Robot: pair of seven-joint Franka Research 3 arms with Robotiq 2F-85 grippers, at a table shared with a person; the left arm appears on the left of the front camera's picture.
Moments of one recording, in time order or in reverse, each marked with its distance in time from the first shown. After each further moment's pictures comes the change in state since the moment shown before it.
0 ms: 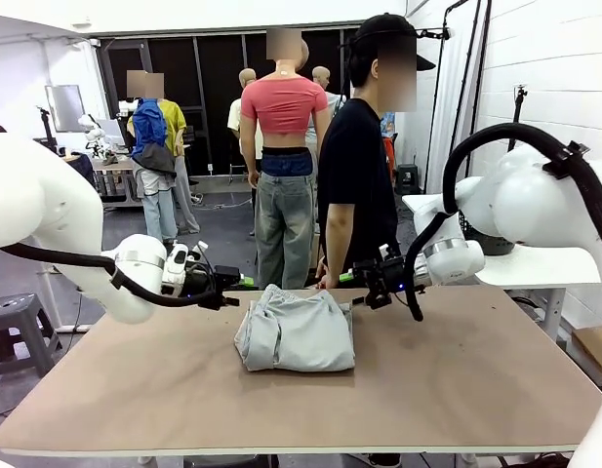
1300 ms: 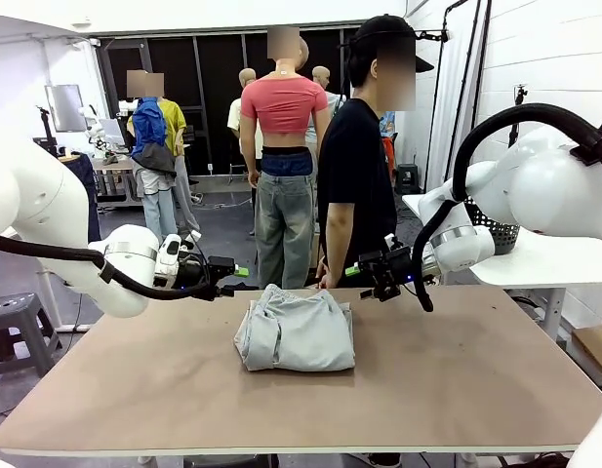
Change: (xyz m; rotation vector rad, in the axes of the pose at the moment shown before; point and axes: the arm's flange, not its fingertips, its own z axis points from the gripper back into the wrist) left arm 0.001 -0.021 0.019 0.012 -0.026 -0.035; right arm -0.009 0.024 0.021 -0.064 0.005 0.046
